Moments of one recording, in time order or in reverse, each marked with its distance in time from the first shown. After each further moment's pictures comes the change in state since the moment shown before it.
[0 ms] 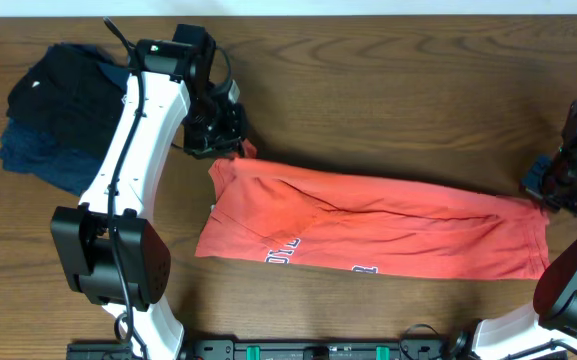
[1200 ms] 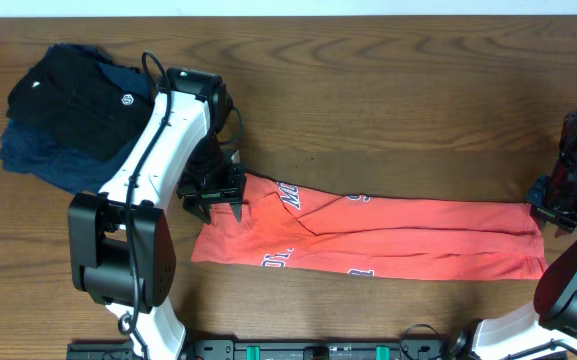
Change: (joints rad) left arm -0.056 0.000 -0.223 -0.200 -0.155 0.064; right arm -0.005 0.000 0.000 -0.152 0.110 0.007
